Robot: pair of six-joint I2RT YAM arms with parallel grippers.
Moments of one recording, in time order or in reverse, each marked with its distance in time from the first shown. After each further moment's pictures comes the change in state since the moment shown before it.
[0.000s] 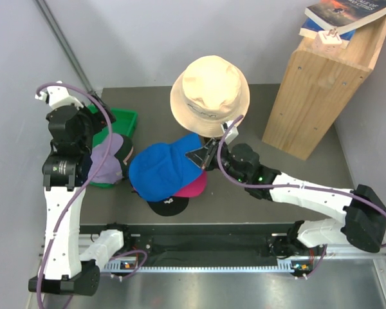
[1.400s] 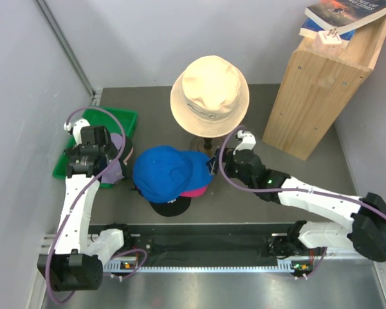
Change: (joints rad) left arm 0.059 0.039 -0.365 -0.179 -0.216 -0.045; right arm -0.062 -0.082 -0.133 -0.362 0.260 -0.163
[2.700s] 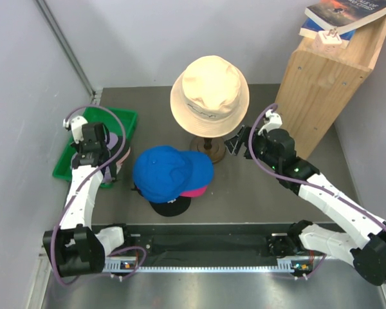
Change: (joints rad) left arm 0.084 0.118 -0.137 0.352 -0.163 0.085; right arm -0.328 -0.177 0.093 -0.109 -0.287 -0.109
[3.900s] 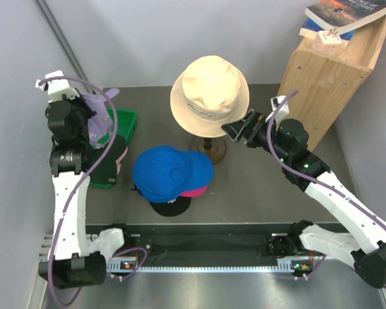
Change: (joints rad) left arm 0.000 -0.064 0.344 0.250 0.365 0.245; right arm -0.014 -0.023 0.142 -0.003 -0.094 0.116
